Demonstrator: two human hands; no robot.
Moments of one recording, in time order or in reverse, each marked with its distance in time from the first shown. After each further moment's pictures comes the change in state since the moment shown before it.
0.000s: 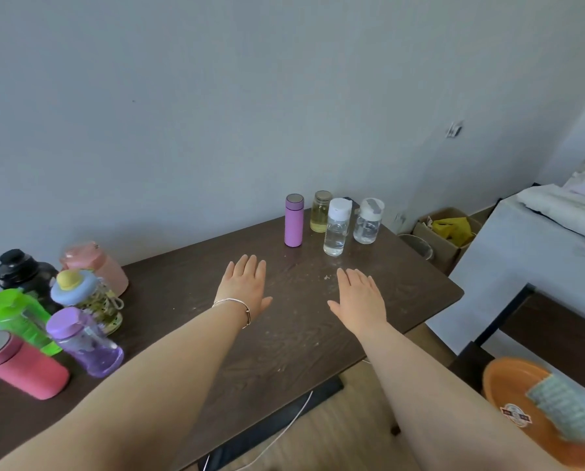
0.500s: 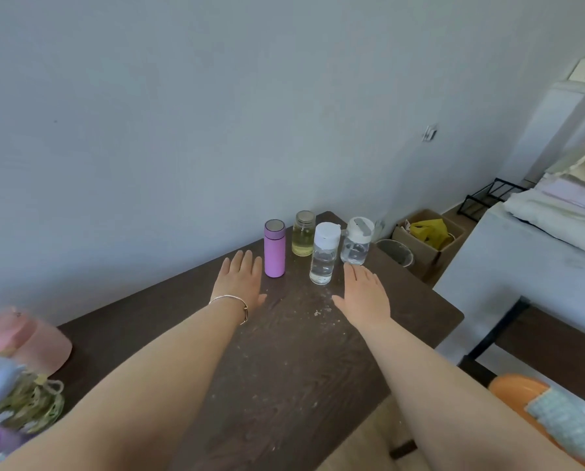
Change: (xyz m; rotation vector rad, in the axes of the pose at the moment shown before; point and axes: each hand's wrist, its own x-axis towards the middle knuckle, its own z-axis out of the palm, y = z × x) left_hand 0.160 -0.017 0.002 0.019 0.014 0.109; right_hand 0.126 0.035 0.002 0.021 0.037 0.201
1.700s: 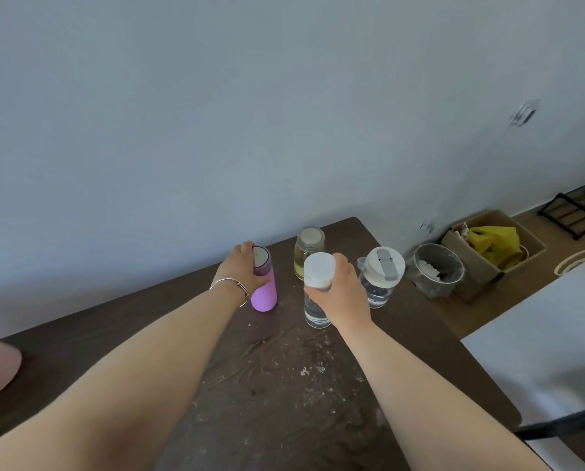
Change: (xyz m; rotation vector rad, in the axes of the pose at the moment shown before) left_hand 0.198 0.018 0.026 -0.654 -0.080 -0.421; right_hand 0.197 0.015 0.066 0.530 -0.048 -0.039
